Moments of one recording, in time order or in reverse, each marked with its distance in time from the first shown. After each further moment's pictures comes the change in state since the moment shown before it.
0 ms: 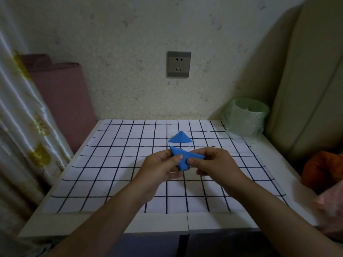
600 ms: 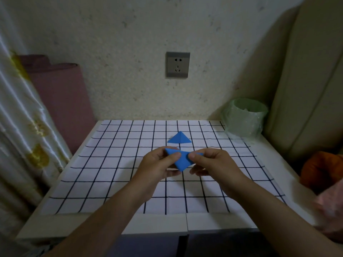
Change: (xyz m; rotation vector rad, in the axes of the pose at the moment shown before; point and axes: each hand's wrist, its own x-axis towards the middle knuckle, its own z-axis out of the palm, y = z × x) left_hand -0.004 0.006 0.000 -0.059 0.034 0.050; right_hand -0.006 -0.008 0.000 0.136 -0.048 0.023
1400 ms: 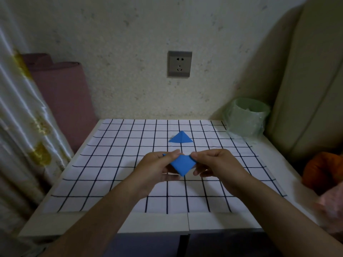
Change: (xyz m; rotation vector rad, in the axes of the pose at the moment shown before) left_hand 0.002 0.007 -0.008 0.062 -0.028 -0.165; right_hand 0.004 -0.001 -0.005 -0.024 -0.027 0.063
